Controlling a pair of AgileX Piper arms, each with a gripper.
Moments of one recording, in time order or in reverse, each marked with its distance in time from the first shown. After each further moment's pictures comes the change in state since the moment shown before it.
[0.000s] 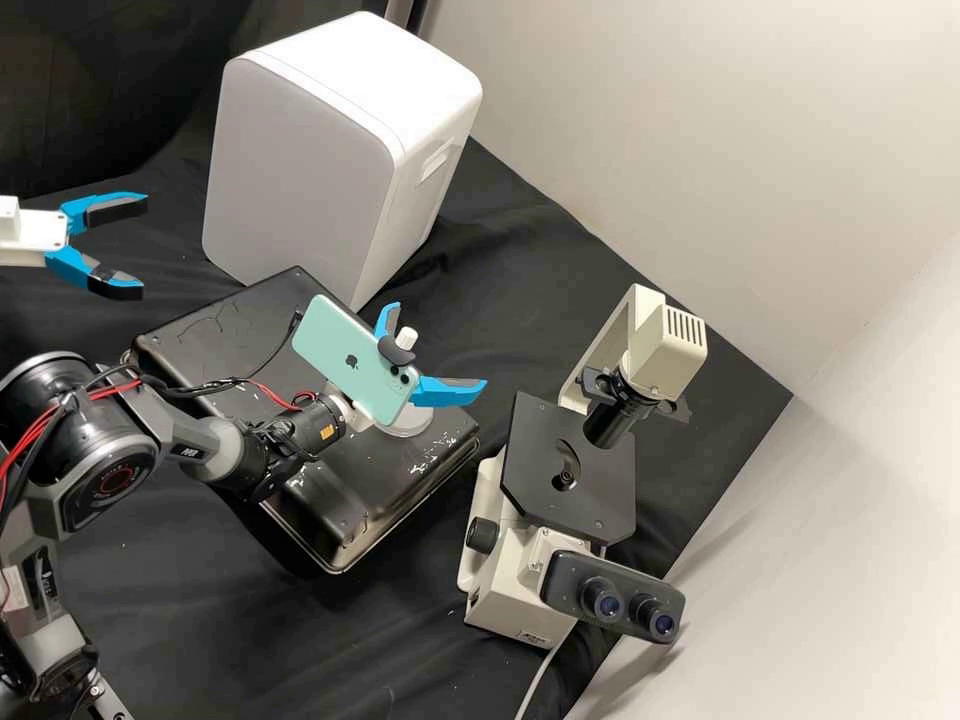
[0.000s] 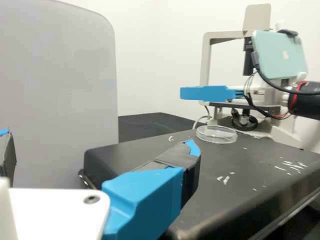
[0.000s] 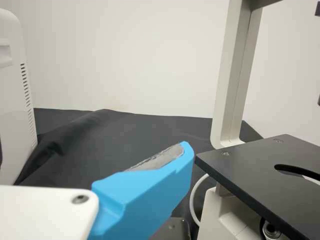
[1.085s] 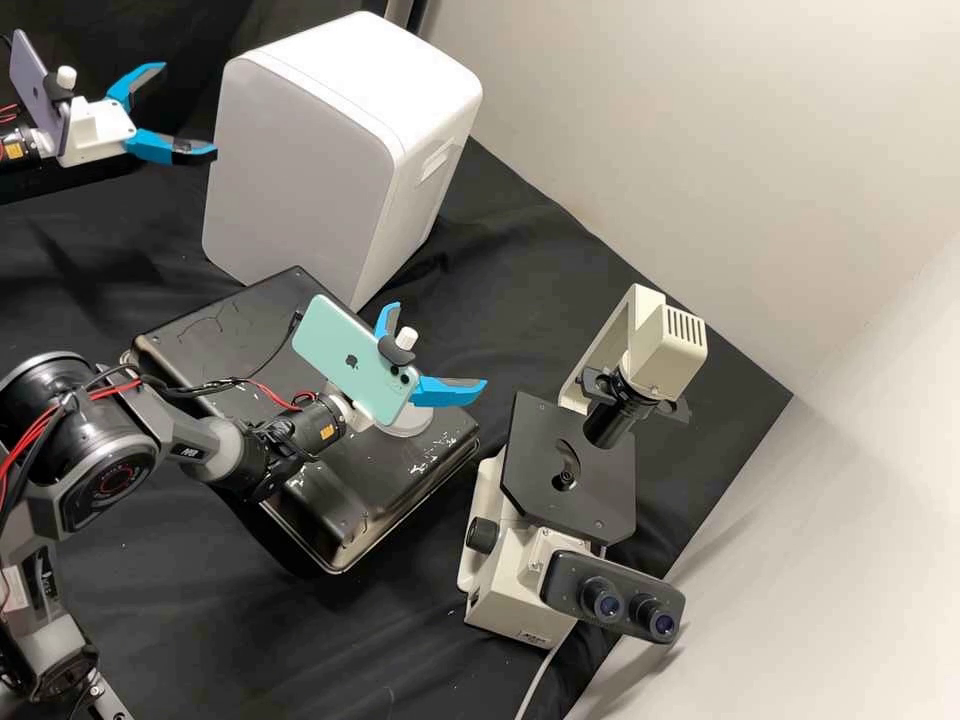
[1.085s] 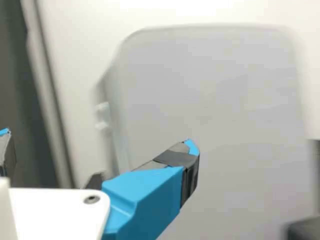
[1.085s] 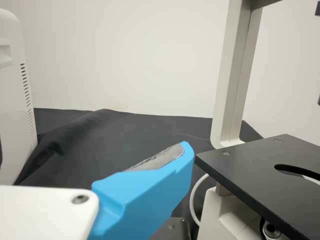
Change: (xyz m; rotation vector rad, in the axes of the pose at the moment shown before) left arm 0.070 0.066 -0.118 0.227 0.347 0.207; right arm 0.000 0.000 0.000 0.000 0.000 0.000
